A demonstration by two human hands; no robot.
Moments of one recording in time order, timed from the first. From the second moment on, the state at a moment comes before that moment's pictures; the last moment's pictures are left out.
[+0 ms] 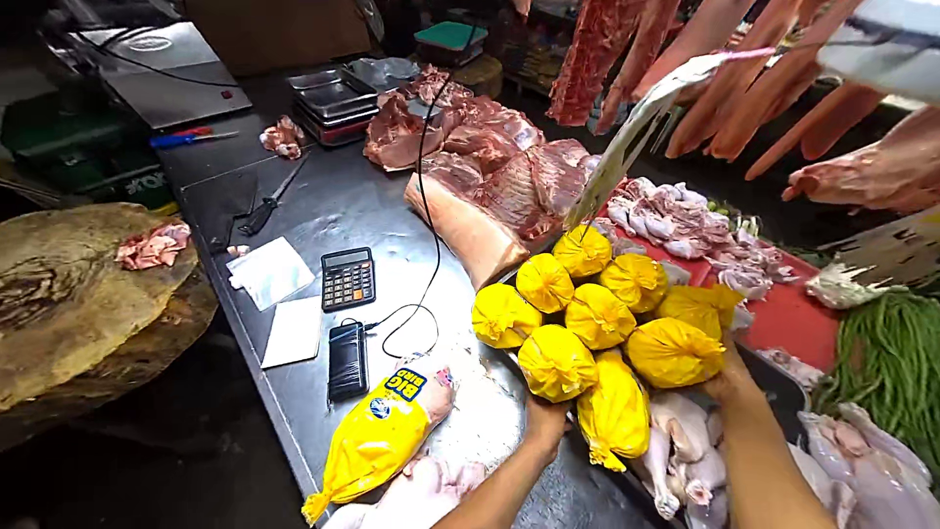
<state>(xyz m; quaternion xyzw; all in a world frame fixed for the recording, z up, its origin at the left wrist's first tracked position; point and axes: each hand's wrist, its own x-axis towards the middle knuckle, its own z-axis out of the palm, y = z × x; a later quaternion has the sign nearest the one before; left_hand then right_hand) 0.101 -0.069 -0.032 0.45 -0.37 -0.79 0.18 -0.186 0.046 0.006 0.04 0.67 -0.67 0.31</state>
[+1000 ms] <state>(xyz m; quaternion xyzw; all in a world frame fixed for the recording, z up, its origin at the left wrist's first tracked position) 0.168 0.010 0.037 -0.01 -0.91 -0.42 0.02 -0.075 0.203 0.130 -0.23 0.94 -0.07 0.24</state>
